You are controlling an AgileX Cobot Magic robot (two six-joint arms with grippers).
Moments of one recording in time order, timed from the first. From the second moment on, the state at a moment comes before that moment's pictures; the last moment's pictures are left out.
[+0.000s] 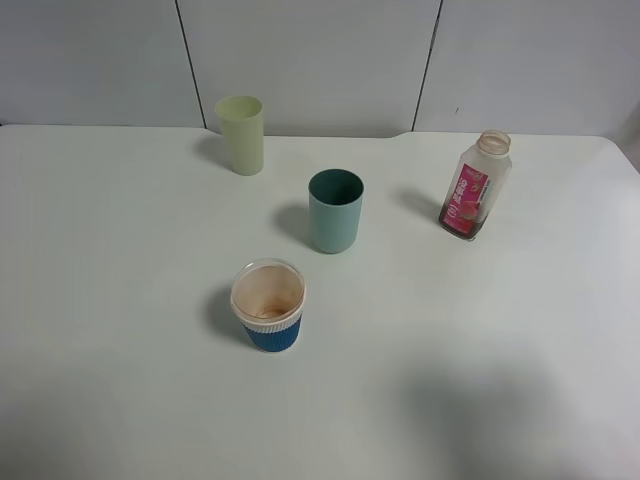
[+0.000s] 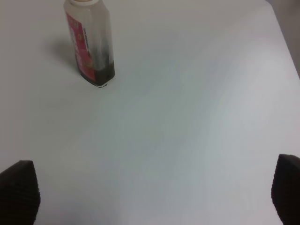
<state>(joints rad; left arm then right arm) 0.08 -0.01 -0.51 0.00 1.06 -0.02 0.00 0.00 -0.51 0.01 1.07 -0.11</state>
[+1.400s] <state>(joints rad) 0.08 -0.01 -0.51 0.00 1.06 -0.02 0.00 0.00 -0.51 0.01 1.07 -0.11</state>
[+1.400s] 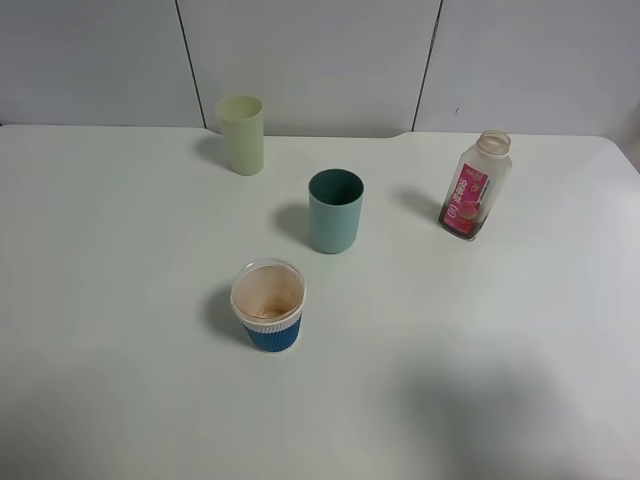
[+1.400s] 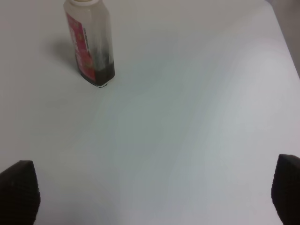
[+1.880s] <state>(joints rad) 0.08 -0.01 -0.51 0.00 1.06 -0.02 0.00 0.10 -0.59 0.01 1.05 -0.11</state>
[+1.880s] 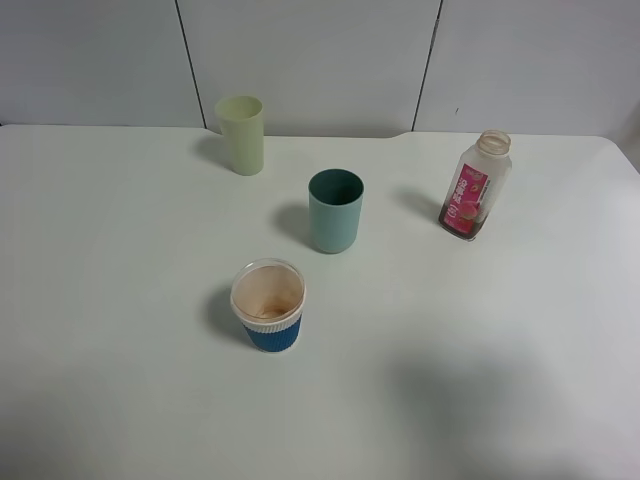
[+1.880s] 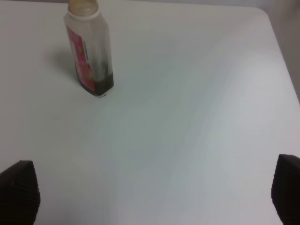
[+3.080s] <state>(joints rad) 0.08 -0.01 -0.51 0.00 1.06 -0.02 0.00 1.02 -0.71 0.06 0.87 -0.11</state>
